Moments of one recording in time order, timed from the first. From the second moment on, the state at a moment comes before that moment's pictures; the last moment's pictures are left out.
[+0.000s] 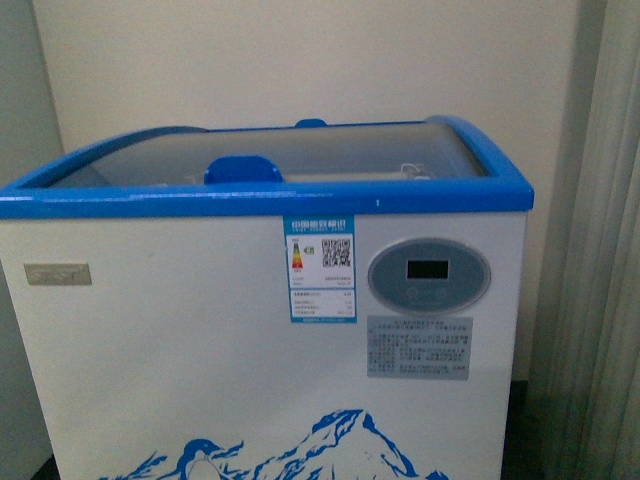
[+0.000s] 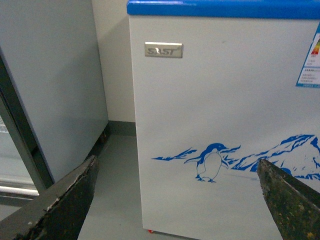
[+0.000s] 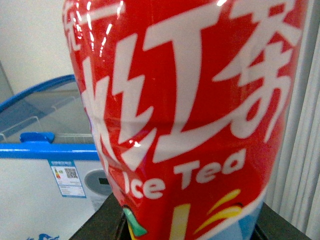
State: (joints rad) left arm 0.00 0.00 0.01 0.00 0.00 0.00; right arm -0.09 0.45 0.66 -0.03 -0.08 0.11
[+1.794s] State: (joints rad) left arm -0.15 1.89 1.39 0.07 0.58 1.30; right arm -0.09 0.45 0.66 -0.03 -0.08 0.11
